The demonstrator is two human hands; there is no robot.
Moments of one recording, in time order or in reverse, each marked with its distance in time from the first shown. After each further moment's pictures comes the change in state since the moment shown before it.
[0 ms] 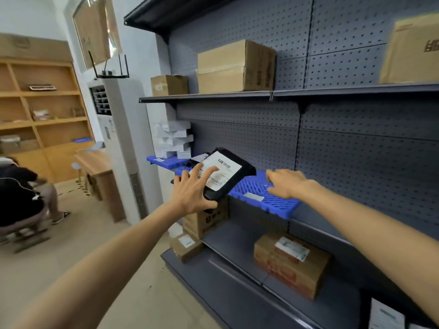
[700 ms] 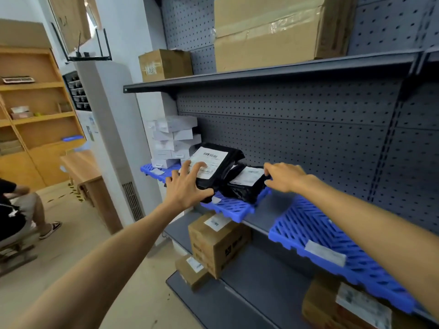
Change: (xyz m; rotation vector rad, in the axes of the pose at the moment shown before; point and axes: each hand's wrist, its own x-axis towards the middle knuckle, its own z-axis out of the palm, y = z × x) left_hand 0.259 -0.216 0.168 -0.176 -0.028 -0.211; right_hand 0.362 -0.055 0.056 0.104 0.019 0.003
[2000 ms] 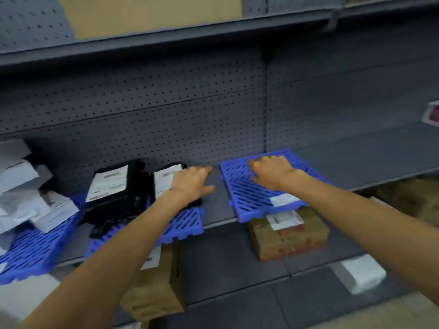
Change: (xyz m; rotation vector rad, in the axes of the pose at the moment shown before) left_hand 0.129 0.088 0.101 0.019 -0.337 1.070; right_hand -0.051 -0.025 0.036 -0.206 -0.113 0.710
